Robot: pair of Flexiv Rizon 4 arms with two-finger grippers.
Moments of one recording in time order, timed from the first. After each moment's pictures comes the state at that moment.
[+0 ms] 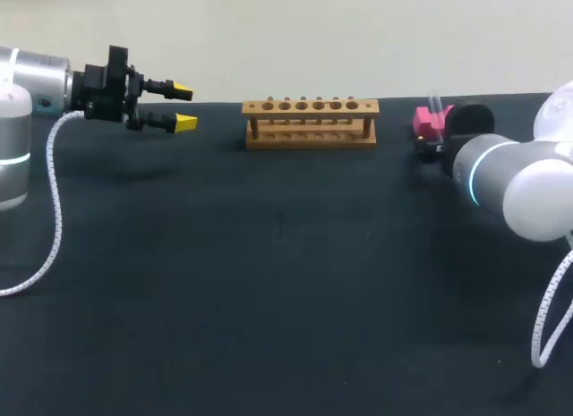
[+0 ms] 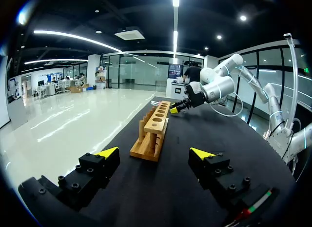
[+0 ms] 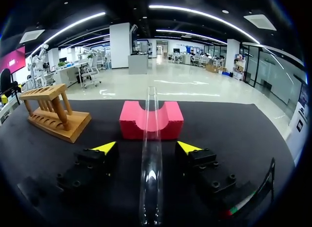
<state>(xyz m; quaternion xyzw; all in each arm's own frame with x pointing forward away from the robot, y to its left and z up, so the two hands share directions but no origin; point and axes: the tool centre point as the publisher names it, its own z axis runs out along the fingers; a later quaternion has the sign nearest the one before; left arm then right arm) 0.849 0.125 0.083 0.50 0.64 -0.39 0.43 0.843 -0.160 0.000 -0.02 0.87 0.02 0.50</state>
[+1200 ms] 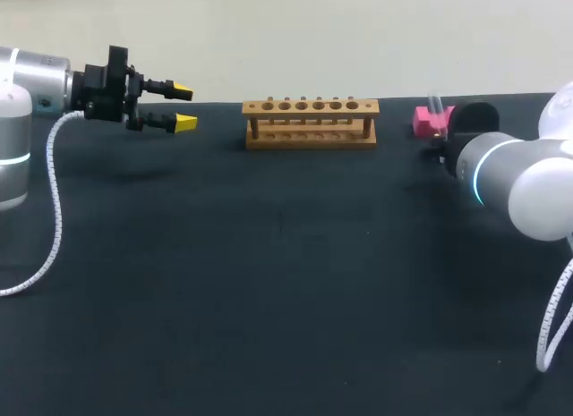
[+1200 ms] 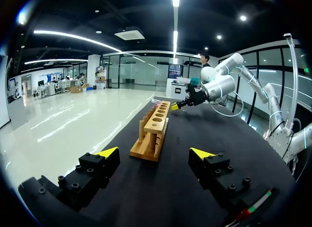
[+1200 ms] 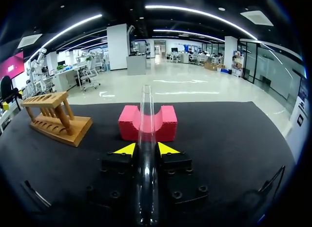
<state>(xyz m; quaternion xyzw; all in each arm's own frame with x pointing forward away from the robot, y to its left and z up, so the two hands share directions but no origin) 0.849 0.125 0.083 0.50 0.64 -0.39 0.43 0.838 -0.163 0.012 0.00 0.87 0.03 0.50</state>
